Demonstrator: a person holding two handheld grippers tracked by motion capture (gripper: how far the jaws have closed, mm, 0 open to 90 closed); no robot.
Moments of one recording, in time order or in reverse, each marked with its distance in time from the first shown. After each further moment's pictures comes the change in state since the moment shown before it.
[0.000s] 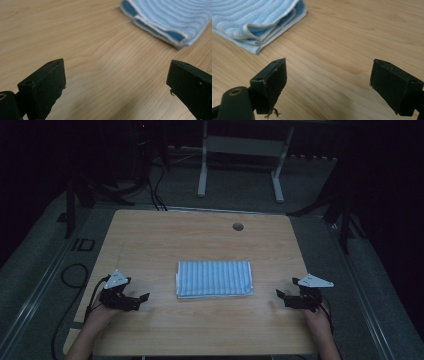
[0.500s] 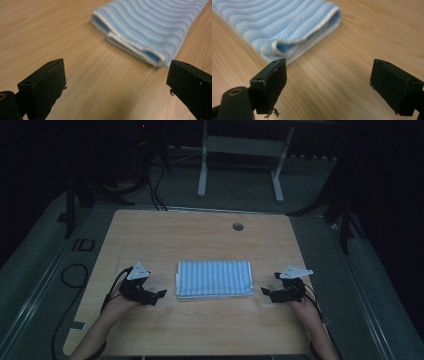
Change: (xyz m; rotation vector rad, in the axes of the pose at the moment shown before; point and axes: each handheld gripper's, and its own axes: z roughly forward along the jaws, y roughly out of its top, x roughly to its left) left arm -0.027 0.037 0.031 0.044 -0.093 0.103; right arm 0.020 0.033 0.034 0.065 0.156 -0.119
